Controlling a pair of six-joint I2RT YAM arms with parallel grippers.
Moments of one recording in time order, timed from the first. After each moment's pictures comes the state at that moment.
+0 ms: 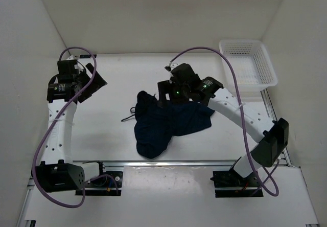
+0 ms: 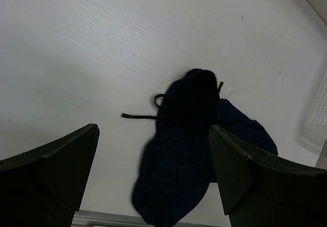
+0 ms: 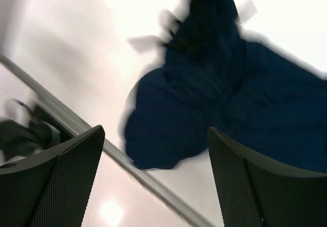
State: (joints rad) left arm 0.08 1.22 1.38 -0.91 0.05 -0.55; right arm 0.80 1.54 1.57 -0.73 -0.09 0.42
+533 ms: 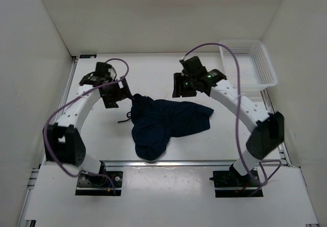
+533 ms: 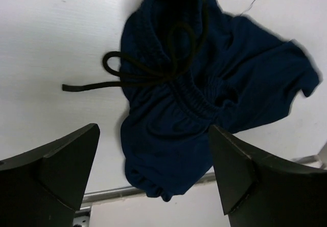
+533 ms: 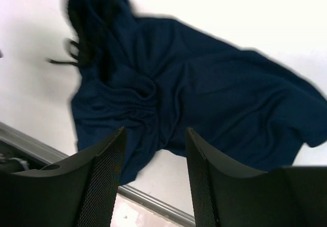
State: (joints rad) left arm -0.13 1.43 1.25 -0.84 0.21 -0.52; right arm 0.65 1.57 1.53 -0.79 -0.05 0.44
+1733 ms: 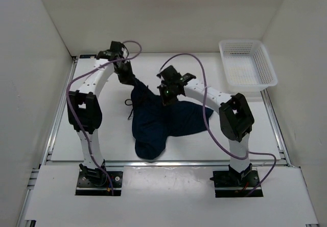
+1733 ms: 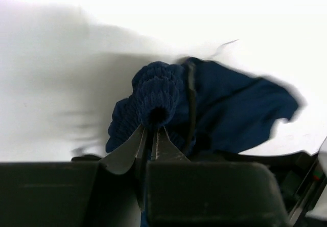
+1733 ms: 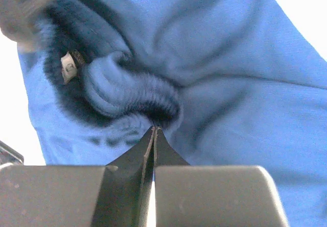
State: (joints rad) left arm -0.20 2.00 1.81 -0.95 0.25 -0.45; right arm 0.74 1.99 1.60 -0.68 -0.21 0.34
